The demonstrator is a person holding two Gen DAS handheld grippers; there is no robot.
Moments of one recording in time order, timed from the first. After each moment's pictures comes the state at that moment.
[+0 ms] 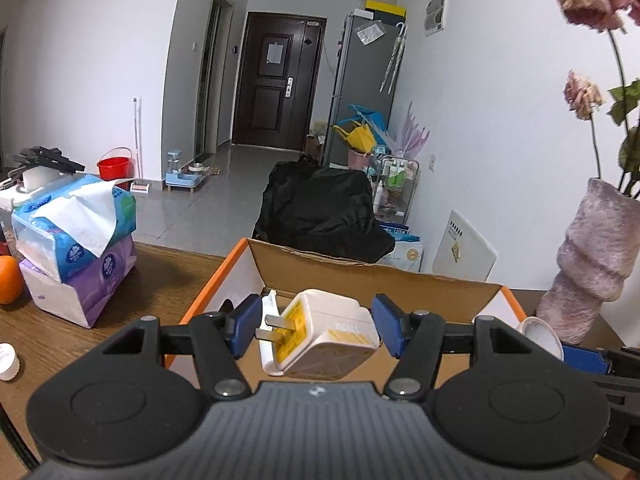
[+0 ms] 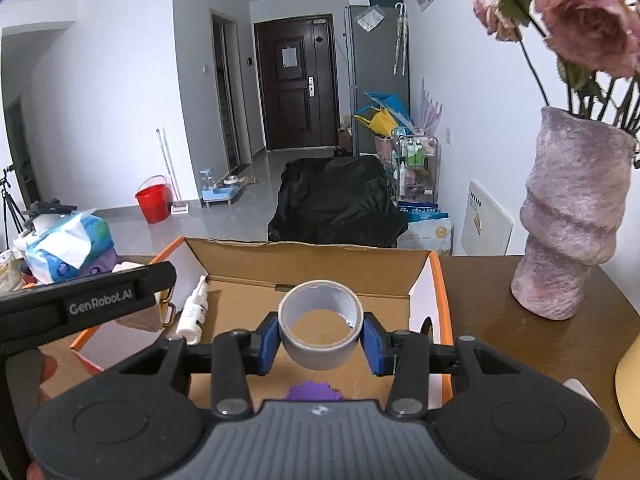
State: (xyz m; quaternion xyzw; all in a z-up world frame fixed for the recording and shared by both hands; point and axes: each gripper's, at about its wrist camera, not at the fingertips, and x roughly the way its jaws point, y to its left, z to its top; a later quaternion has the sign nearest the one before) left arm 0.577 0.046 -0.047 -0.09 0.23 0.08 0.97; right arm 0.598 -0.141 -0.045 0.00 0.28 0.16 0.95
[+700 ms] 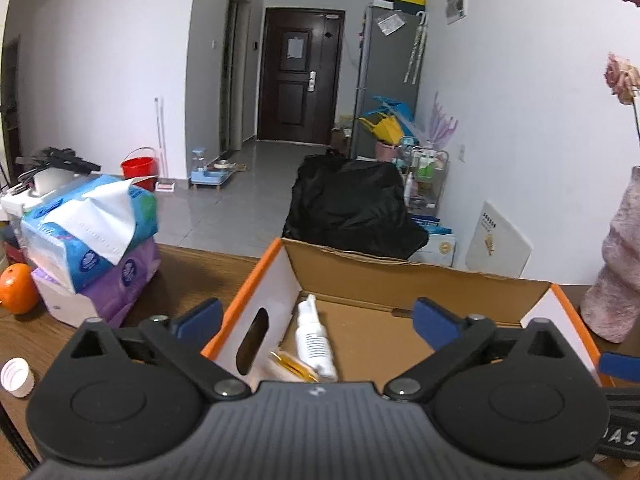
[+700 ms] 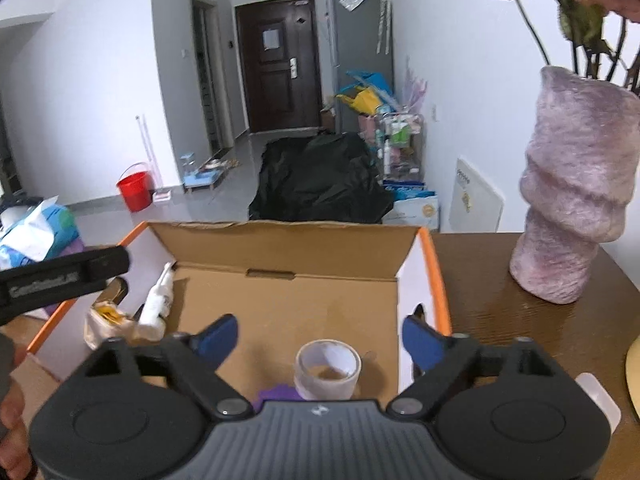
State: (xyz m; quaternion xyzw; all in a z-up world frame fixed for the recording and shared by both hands) left arm 0.600 0.066 -0.060 -0.07 0.25 0.12 0.96; right arm 0.627 -0.142 -0.072 0.00 0.31 0.13 0.94
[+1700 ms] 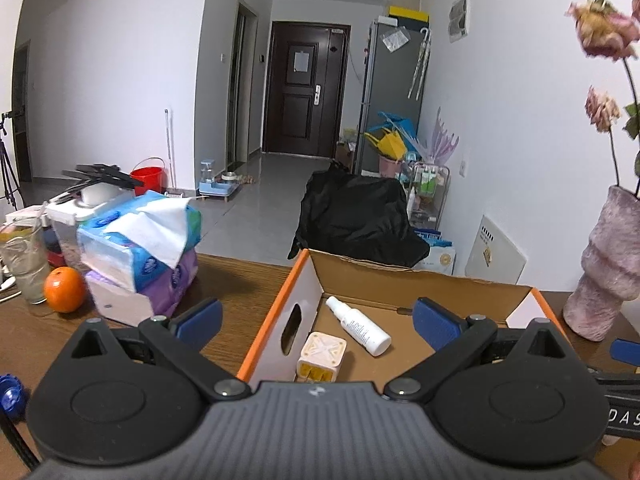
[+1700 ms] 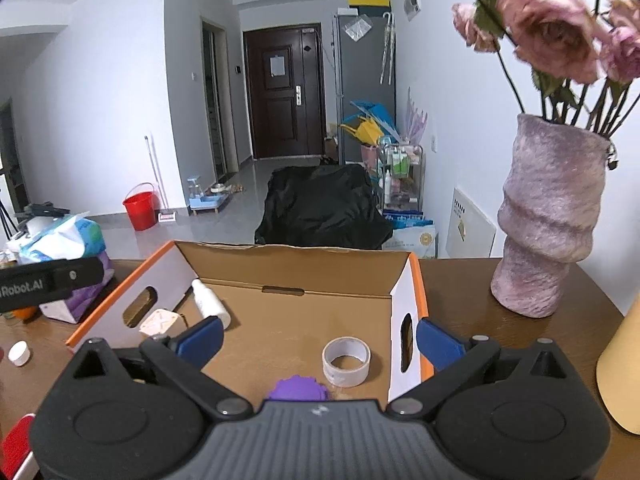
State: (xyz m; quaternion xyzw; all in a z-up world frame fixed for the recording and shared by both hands) left arm 0.526 0.072 -0.024 -0.08 0.22 0.13 0.96; right arm 0.571 -0.150 -0.041 0.00 0.27 0.14 0.95
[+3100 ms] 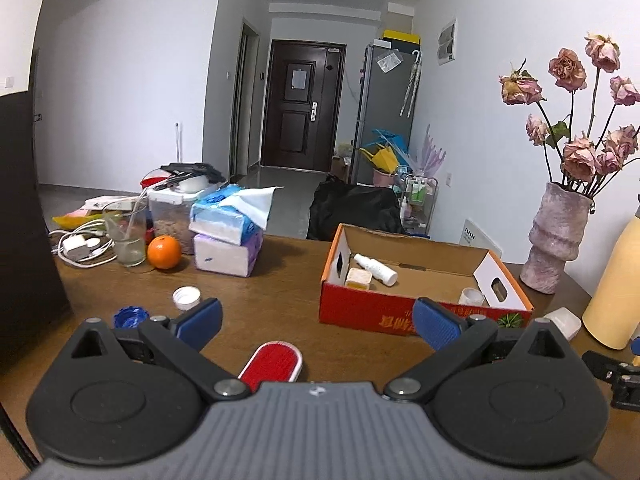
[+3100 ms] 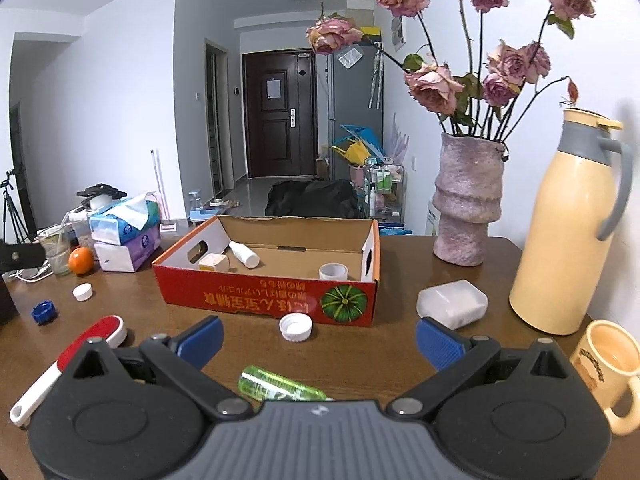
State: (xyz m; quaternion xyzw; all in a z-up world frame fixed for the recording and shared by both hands) left arm 0.294 0.090 0.006 -0.08 0.20 0.12 0.97; right arm 0.345 -0.200 -0.022 -0.01 0.23 0.12 0.97
